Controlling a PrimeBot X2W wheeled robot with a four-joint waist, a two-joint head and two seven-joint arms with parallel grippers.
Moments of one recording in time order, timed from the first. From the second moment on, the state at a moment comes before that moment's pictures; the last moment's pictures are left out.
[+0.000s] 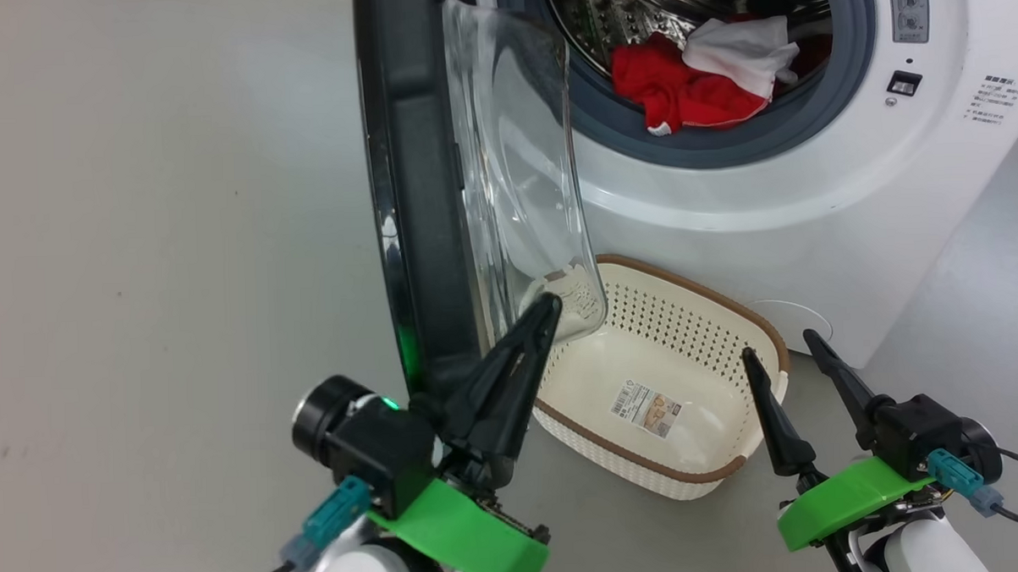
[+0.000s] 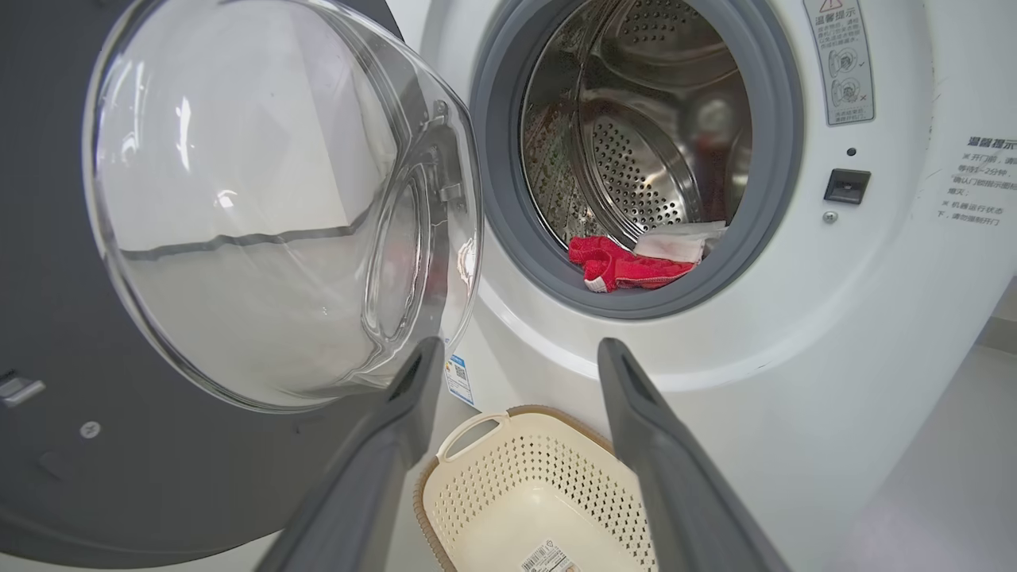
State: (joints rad) left arm -0.35 0.04 -0.48 -0.07 -0.31 -0.04 -0.09; right arm -0.13 -0.05 0.05 0.30 0.19 0.12 -0.26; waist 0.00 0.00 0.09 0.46
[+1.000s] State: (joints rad) left arm -0.30 0.06 -0.42 0.12 -0.38 0.04 -0.10; right arm -0.14 -0.05 0.04 0.31 0.19 0.12 -0.26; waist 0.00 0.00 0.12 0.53
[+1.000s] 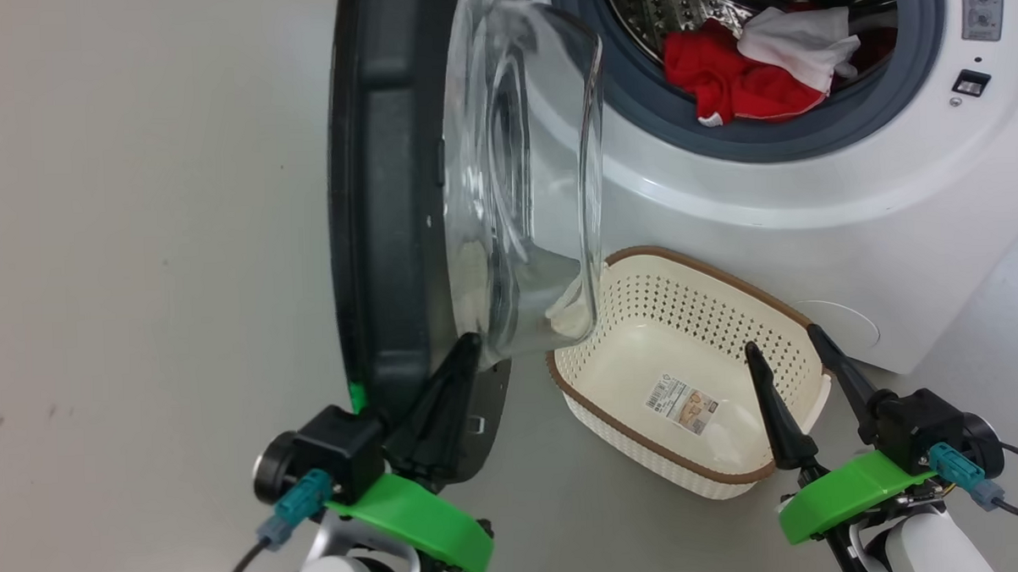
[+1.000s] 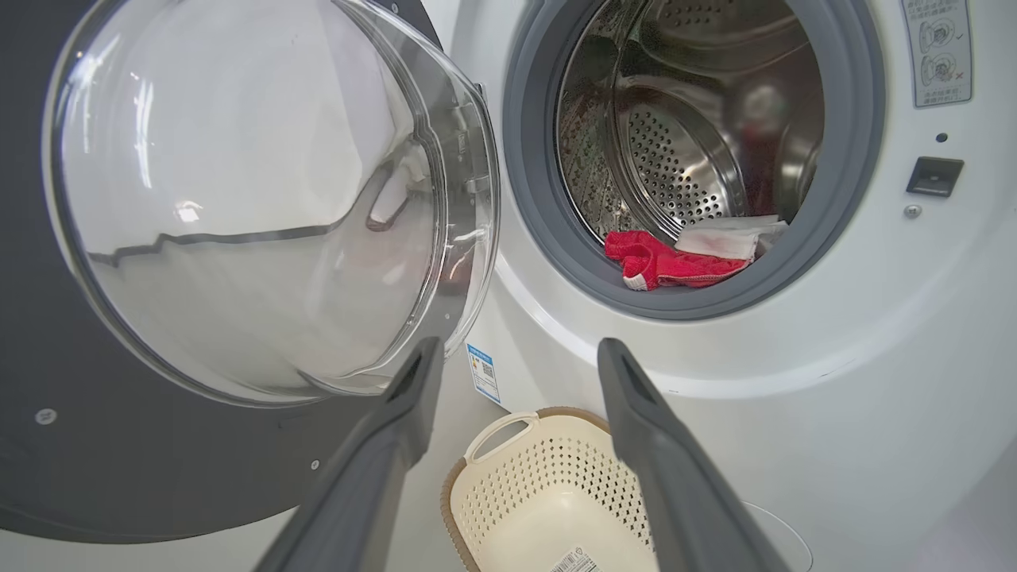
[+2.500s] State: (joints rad) left arm -0.44 0.19 -0.12 0.49 -0.51 0.15 -0.20; right arm -0.21 -0.10 0.14 0.40 0.15 0.12 -0.26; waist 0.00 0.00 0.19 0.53
